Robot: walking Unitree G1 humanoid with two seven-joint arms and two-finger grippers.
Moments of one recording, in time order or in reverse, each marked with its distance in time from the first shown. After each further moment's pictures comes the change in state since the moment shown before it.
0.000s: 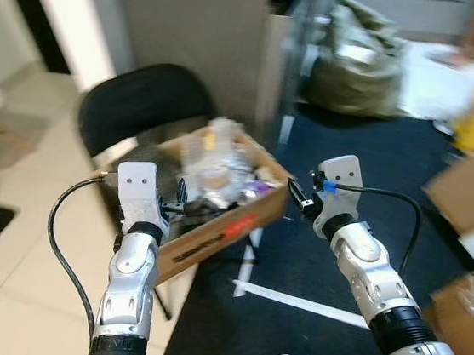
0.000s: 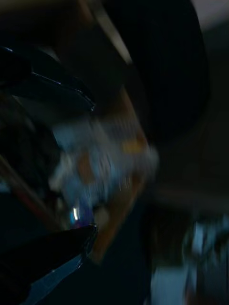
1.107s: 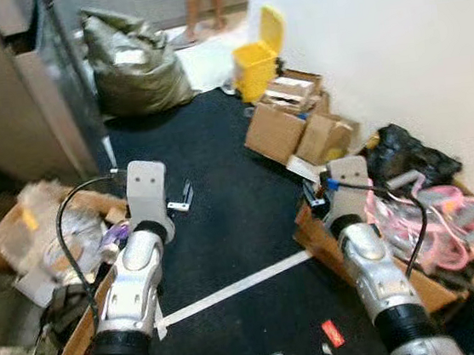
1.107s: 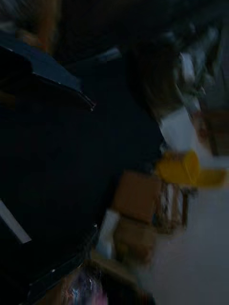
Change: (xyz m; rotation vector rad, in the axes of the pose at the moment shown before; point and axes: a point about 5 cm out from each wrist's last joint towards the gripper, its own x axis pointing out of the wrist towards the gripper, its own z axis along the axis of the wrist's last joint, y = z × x) left arm 0.006 -0.007 0.000 0.036 0.014 -0.040; right arm 0.000 -0.017 -0.006 -0.050 0.059 -0.142
